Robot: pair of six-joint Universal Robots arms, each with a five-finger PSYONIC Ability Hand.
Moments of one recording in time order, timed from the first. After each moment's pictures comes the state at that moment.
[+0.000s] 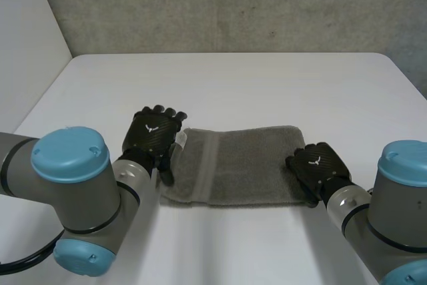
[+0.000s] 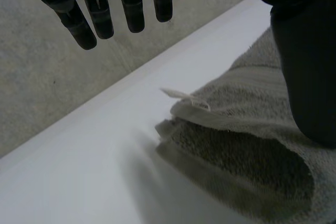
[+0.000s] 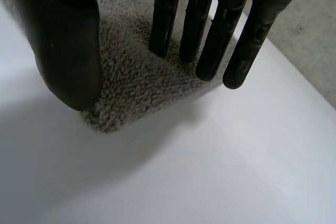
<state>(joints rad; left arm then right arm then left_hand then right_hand) 4.14 -2.02 -1.69 3.51 -1.66 3.38 1.97 -1.20 1.88 -0.27 1.49 2.60 0.27 0.26 0.24 0.27 0.22 0.65 0.64 0.65 0.65 0.48</state>
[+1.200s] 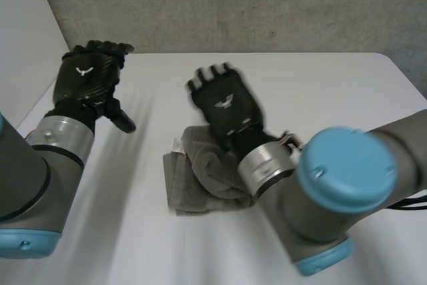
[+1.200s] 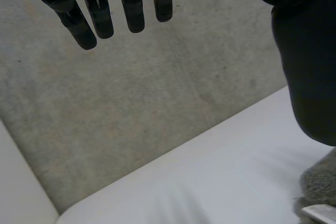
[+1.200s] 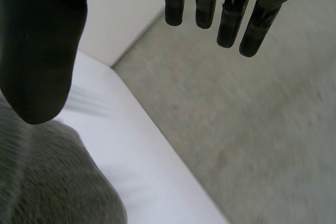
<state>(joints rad) 4.27 -1.69 -1.75 3.51 -1.67 3.30 2.32 -1.15 1.53 -0.48 1.55 2.68 0.26 0.26 0.24 0.27 0.22 0.27 0.29 0.26 0.28 0.08</state>
